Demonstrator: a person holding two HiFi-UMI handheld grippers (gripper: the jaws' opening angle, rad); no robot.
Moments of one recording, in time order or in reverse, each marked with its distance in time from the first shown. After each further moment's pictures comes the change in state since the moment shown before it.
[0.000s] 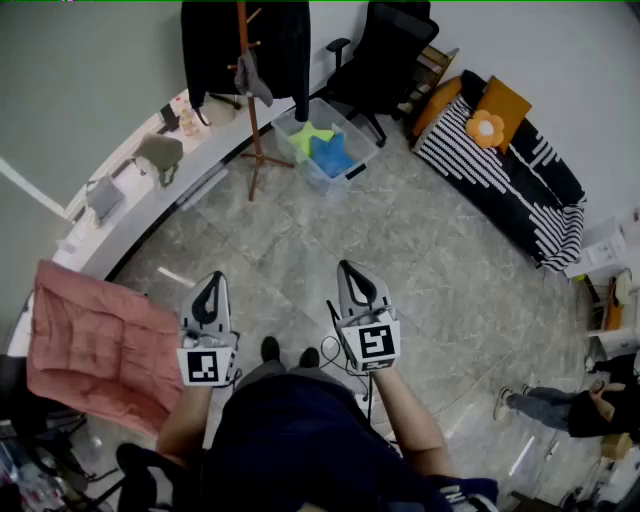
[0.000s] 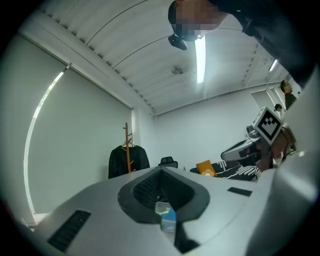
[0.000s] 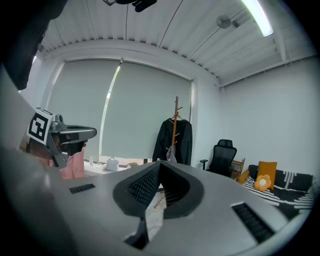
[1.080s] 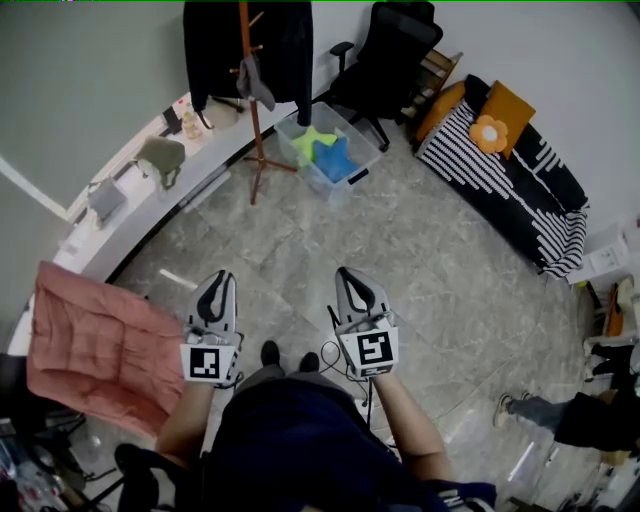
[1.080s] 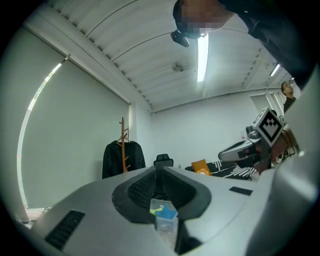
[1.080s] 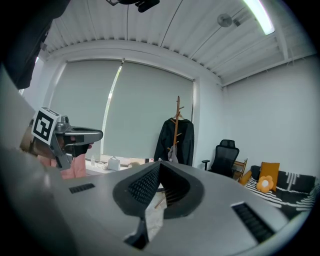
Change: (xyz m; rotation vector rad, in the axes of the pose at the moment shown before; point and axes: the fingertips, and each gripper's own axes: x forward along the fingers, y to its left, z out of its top) left arm 0.020 -0.013 -0.010 -0.025 0.010 -0.054; right arm 0.004 -0.003 -0.007 -0.003 -0.010 0.021
